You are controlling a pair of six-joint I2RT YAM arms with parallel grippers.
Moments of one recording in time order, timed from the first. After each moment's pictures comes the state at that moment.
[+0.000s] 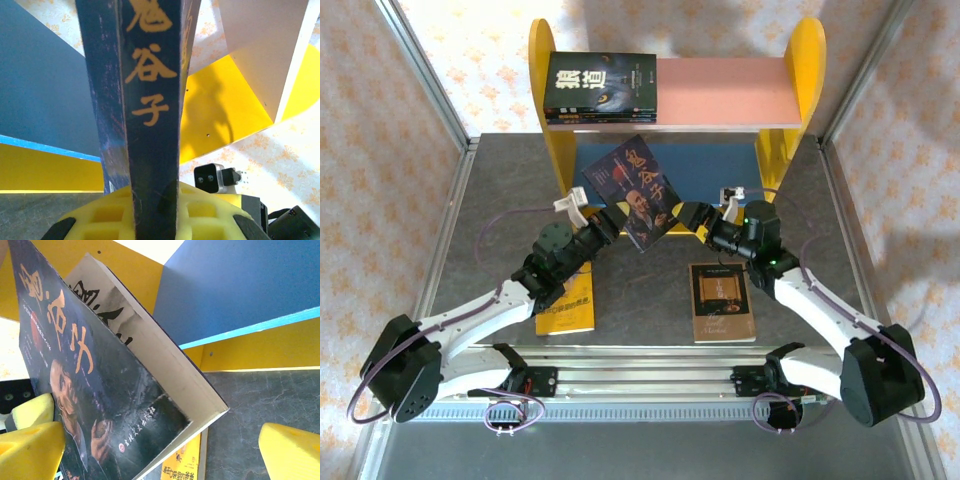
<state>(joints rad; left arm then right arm) -0.63 1.15 0.61 0.54 -0.02 -1.04 0.37 1.14 0.64 0.23 -0.55 0.98</state>
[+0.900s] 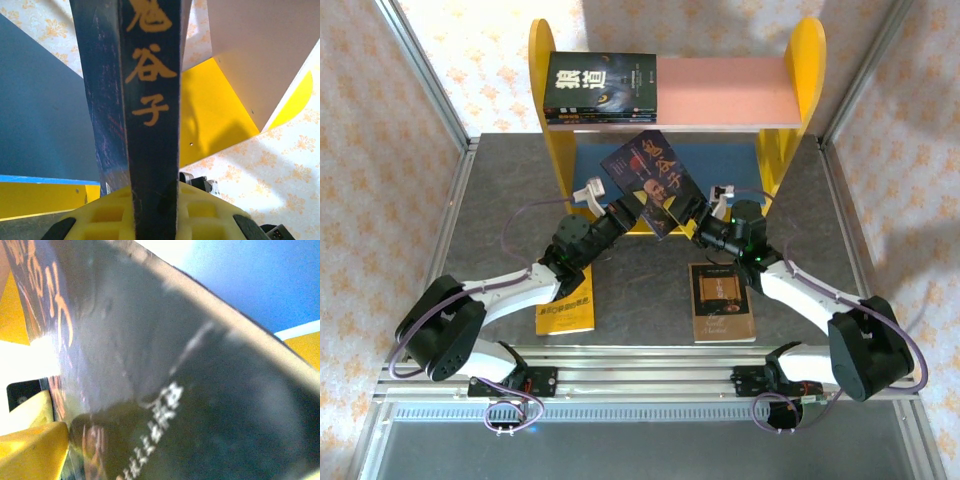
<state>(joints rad) -0.63 1.42 0.68 0.83 0.03 -1.11 0.43 1.27 0.64 0.43 -0.47 1.13</state>
